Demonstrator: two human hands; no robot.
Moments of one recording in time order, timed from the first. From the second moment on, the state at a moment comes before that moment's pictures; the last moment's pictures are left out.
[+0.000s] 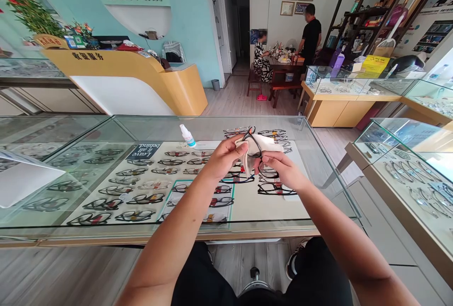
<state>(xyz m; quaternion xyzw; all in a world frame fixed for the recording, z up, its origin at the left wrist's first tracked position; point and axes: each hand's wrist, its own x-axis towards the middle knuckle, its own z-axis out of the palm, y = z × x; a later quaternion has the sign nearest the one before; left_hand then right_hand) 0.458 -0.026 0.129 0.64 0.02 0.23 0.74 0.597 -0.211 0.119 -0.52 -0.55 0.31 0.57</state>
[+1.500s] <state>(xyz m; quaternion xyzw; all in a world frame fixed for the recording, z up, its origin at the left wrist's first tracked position) 0.471 -0.049 0.113 0.61 0.05 0.27 0.75 0.587 -0.204 0.109 -0.52 -0.54 0.33 0.58</state>
